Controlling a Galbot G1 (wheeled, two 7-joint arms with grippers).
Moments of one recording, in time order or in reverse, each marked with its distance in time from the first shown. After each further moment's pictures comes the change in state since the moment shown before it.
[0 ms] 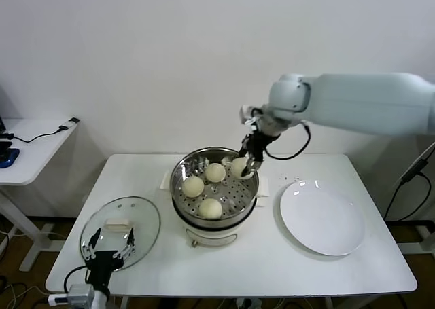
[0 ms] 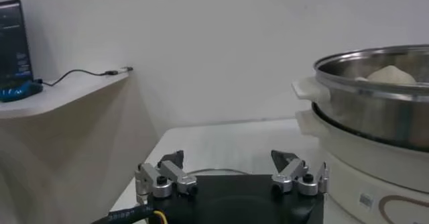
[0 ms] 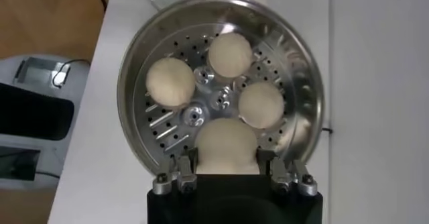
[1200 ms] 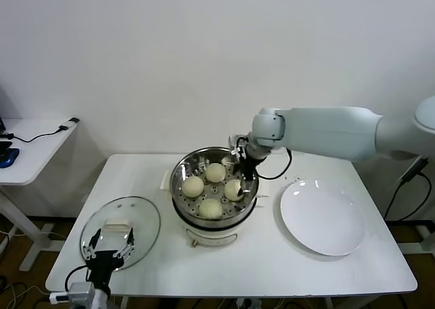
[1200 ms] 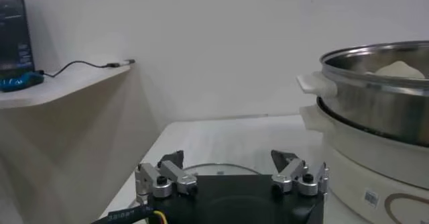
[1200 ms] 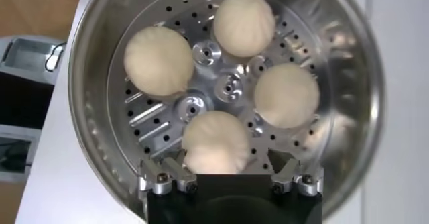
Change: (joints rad) left arm -0.017 -0.006 -0.005 0.017 -0.012 0.015 -0.001; right arm -0.143 0.053 0.038 -0.123 -0.087 0.051 -0.010
